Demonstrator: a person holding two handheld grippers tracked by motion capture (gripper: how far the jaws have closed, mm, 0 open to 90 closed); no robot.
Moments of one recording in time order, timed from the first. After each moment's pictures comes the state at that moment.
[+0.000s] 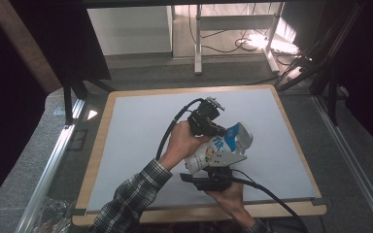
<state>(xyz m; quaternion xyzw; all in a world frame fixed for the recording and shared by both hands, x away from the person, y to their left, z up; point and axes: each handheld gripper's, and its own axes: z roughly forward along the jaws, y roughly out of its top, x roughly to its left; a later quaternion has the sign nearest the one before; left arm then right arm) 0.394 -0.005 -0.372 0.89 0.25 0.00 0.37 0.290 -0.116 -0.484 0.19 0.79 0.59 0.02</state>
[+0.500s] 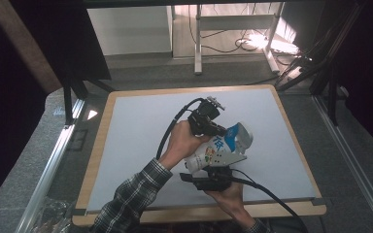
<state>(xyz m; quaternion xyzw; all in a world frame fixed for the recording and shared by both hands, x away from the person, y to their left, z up) 0.395 -0.006 -0.372 0.89 0.26 0.00 0.37 0.290 -0.115 -0.483 0.19 0.78 0.59 0.02</state>
